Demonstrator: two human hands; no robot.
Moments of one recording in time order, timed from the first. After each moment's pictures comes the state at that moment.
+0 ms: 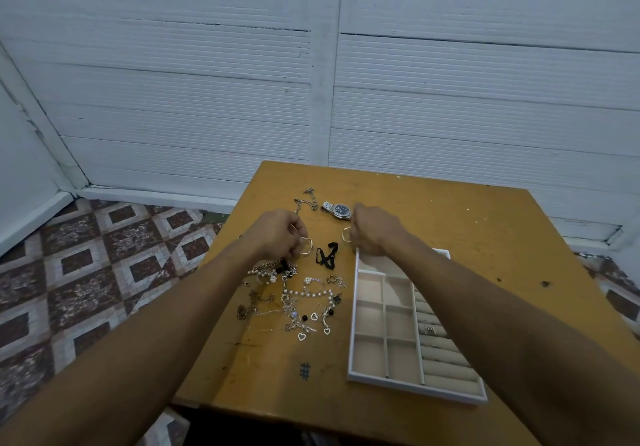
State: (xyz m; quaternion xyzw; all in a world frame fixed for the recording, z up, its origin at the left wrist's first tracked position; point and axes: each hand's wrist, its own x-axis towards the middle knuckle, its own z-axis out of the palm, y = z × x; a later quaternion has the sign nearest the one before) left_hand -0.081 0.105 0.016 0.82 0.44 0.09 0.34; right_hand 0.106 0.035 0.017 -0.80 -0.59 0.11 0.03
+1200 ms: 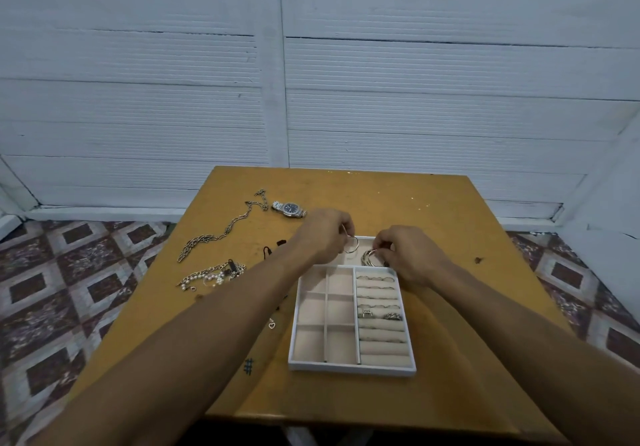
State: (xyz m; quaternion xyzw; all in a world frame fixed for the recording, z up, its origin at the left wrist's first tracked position) left_hand 0.050 0.024 0.020 0.90 0.32 0.13 0.28; right_hand 0.196 -0.094 0.010 -0.80 -0.58 0.09 0.15
